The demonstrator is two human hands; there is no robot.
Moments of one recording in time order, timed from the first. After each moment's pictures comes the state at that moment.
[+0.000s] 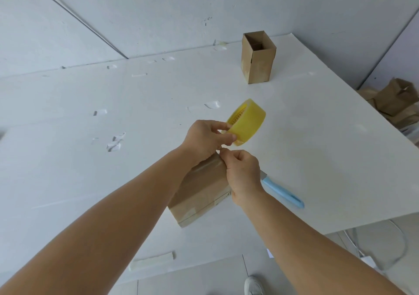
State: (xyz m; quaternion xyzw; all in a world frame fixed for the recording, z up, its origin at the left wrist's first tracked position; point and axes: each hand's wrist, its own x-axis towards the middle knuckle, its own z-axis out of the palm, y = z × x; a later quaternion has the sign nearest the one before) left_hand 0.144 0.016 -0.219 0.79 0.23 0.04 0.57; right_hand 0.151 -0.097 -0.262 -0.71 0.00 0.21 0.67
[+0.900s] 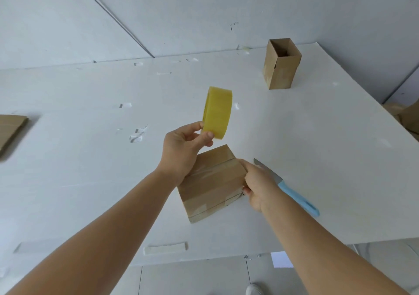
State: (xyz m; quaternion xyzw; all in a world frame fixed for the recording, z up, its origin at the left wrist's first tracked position) left_hand 0.061 0.034 -0.214 0.69 0.27 0.25 0.62; right_hand 0.155 -0.101 -0.275 -0.69 0.07 0.40 0.59
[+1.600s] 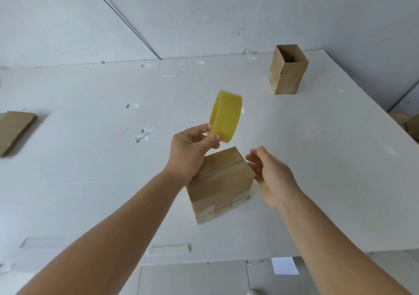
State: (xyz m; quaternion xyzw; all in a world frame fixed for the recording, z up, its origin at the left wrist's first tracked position) left_hand 0.062 0.032 -0.211 0.66 0.27 0.26 0.65; right_hand 0.168 -0.111 -0.257 -0.66 0.02 0.32 0.68
